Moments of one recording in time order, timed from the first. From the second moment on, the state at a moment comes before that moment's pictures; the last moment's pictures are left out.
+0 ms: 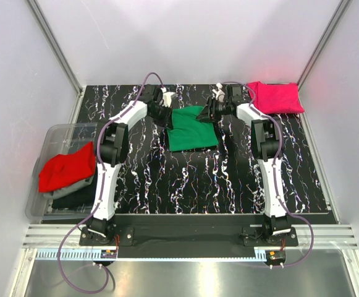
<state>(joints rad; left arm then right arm) -0.29 2.41 1.99 -0.64 0.50 0.02 0.18 2.58 2.06 -0.26 -0.90 0.43</state>
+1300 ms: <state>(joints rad) -0.40 2.16 1.66 -0.58 0.70 -0.10 0.19 2.41 1.95 -0.37 -0.90 0.32</state>
